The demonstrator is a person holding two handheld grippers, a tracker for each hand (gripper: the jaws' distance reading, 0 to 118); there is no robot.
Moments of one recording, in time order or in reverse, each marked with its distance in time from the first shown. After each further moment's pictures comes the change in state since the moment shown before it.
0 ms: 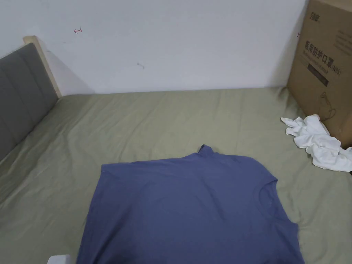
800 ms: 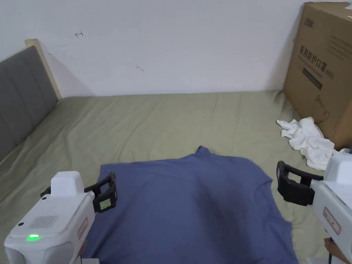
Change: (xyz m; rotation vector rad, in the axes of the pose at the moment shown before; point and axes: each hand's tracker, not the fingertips) left arm 0.114 0.087 0.188 0.842 -0.019 -0.043; right arm -0.089 0.104 0.207 0.904 -0.040 0.175
